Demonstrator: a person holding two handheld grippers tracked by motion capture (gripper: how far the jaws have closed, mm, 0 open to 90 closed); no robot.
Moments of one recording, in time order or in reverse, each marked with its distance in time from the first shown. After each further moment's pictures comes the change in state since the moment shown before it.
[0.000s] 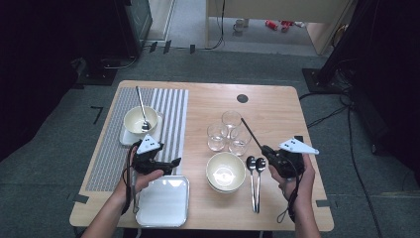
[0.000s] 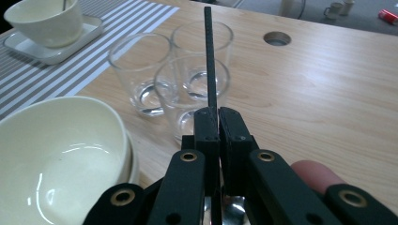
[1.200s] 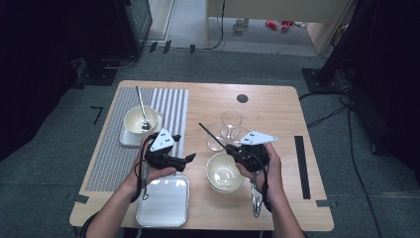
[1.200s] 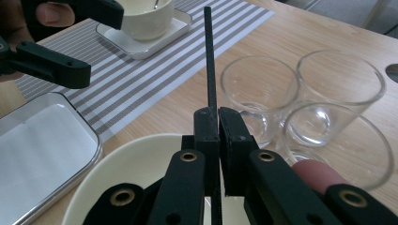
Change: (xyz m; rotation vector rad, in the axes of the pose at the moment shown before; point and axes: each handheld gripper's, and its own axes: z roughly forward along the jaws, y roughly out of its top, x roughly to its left) left arm -0.027 0.036 0.009 -0.078 -0.091 0.200; right arm 0.069 0.035 0.044 0.061 0.228 -0.150
